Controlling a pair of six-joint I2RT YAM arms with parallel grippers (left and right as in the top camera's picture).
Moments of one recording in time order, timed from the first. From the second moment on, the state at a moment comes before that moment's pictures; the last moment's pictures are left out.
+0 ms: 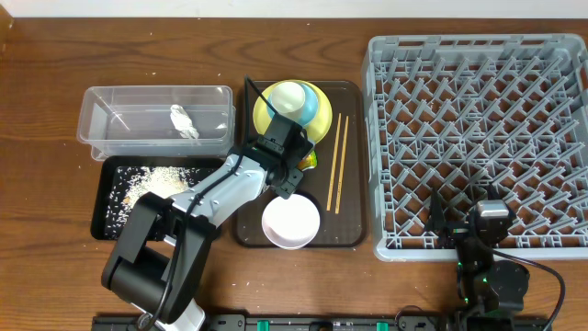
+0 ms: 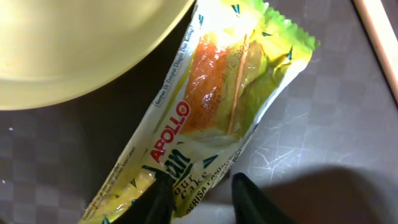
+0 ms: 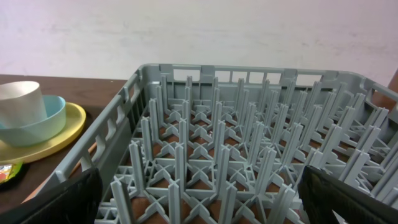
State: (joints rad) left arm -0.49 1.78 1.00 -0.47 0.04 0.14; right arm -0.04 0.02 0.01 -0.06 -0.09 -0.01
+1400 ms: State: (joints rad) left arm -0.51 1.56 1.00 -0.42 0.18 0.06; right arm -0.04 0.02 0.01 -0.06 -0.09 -0.01
